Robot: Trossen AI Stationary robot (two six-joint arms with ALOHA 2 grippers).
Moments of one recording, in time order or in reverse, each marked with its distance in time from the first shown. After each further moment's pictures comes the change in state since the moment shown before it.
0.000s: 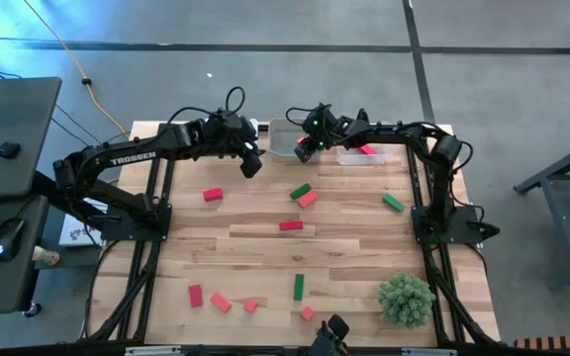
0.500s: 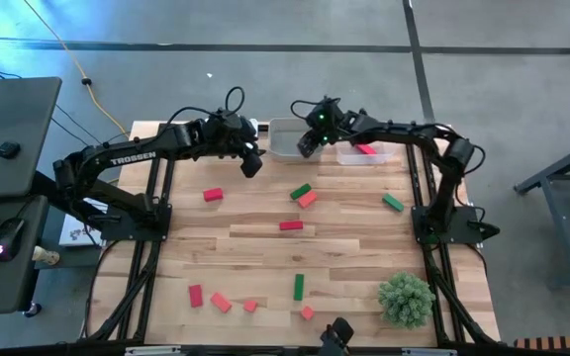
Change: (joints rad) left arm 0.000 0.000 0.000 0.000 0.007 -0.041; right arm 0.001 -0.113 0.000 -0.051 -0.012 -0.001
